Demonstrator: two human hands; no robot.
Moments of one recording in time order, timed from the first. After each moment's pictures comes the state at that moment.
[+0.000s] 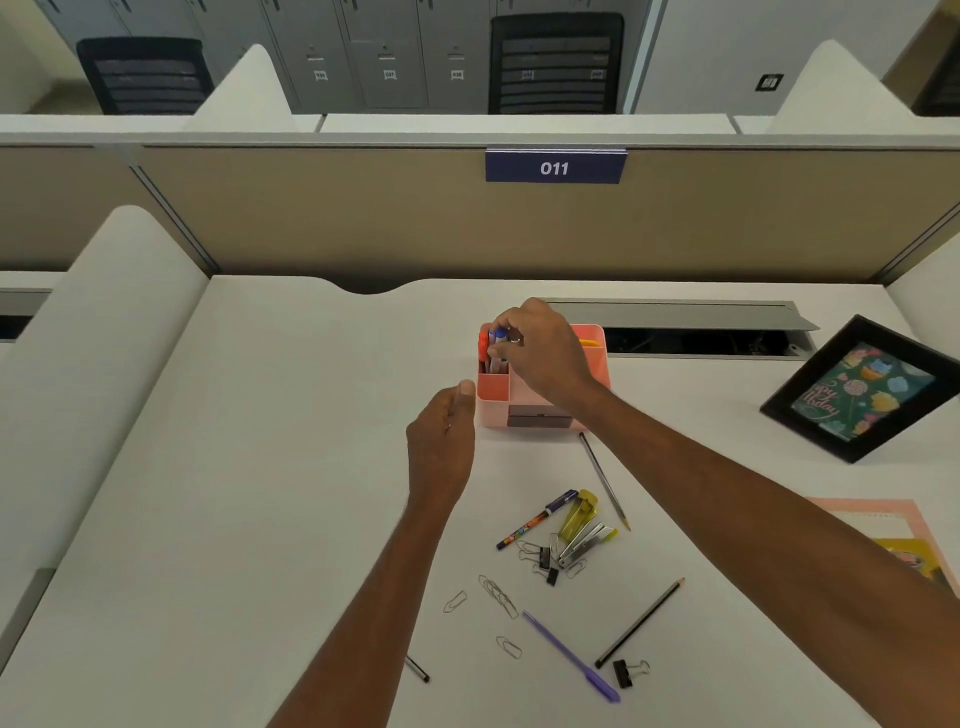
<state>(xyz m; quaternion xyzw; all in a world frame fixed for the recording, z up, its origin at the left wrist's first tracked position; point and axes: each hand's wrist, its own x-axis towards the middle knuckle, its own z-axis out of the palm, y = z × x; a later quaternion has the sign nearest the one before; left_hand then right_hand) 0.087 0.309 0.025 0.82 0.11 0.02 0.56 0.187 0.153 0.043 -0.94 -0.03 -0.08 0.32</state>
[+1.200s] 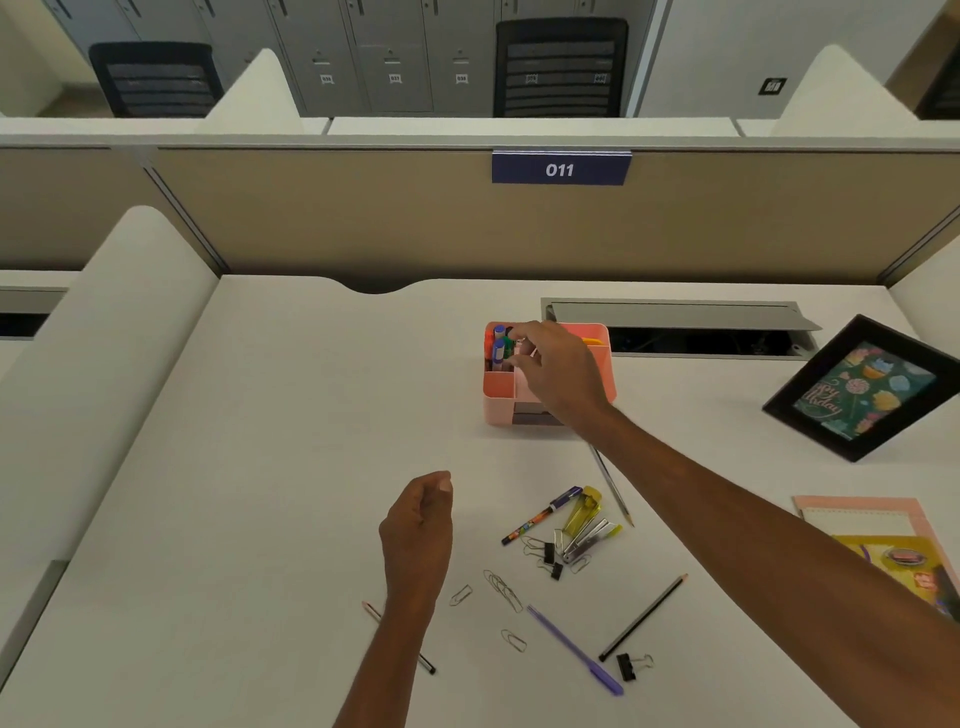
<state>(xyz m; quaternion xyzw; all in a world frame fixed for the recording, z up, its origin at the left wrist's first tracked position) -0.007 0.352 -0.017 0.77 0.23 -0.02 0.60 0.158 0.144 0.027 -0.94 -0.03 -0.13 0.31</state>
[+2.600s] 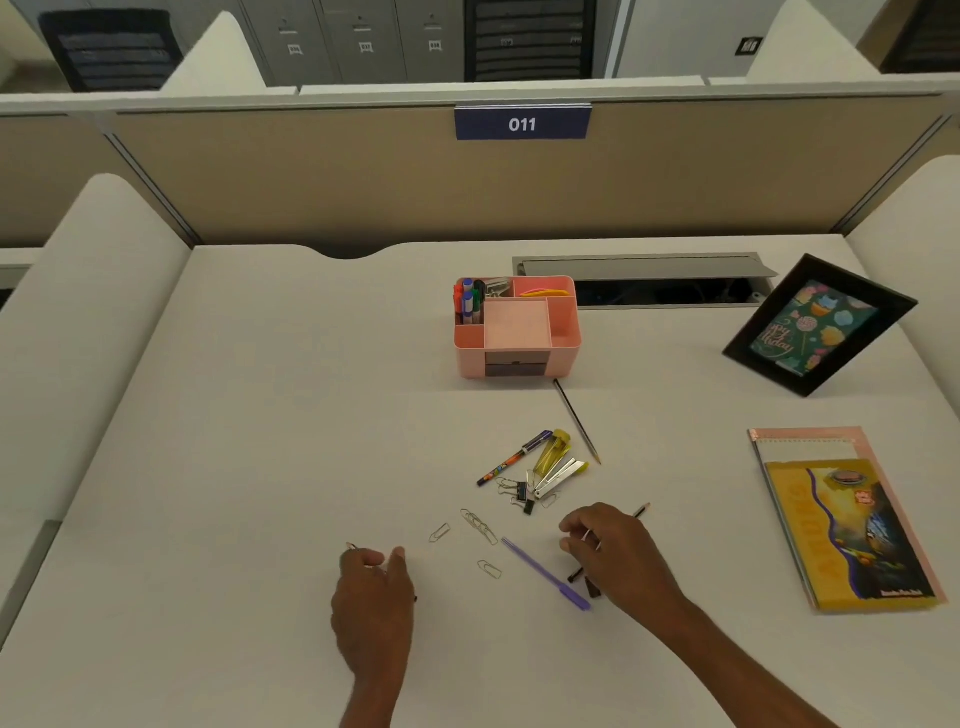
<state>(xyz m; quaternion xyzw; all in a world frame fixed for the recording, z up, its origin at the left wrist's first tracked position) -0.133 0.379 -0.053 0.86 0.36 -0.03 0.37 -0.125 0.084 -0.053 -0.92 0.10 0.15 0.35</state>
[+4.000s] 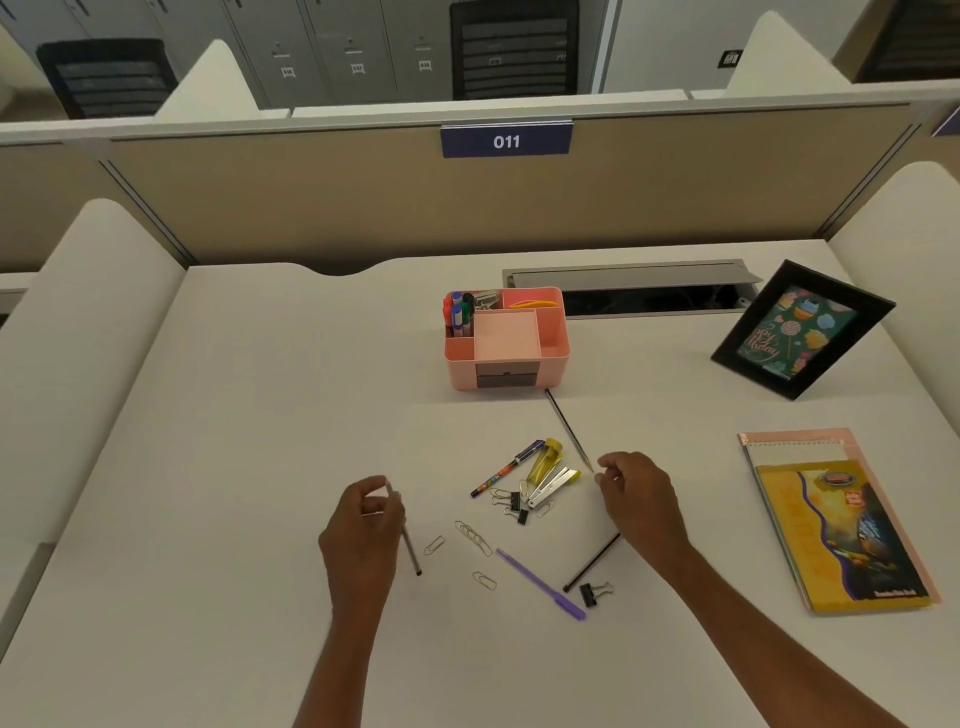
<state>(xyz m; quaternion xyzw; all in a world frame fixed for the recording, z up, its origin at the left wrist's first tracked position) -0.070 0.375 0.004 0.81 0.24 0.01 0.54 -0.073 0.037 -0.062 -0.93 0.17 -0.02 0.33</state>
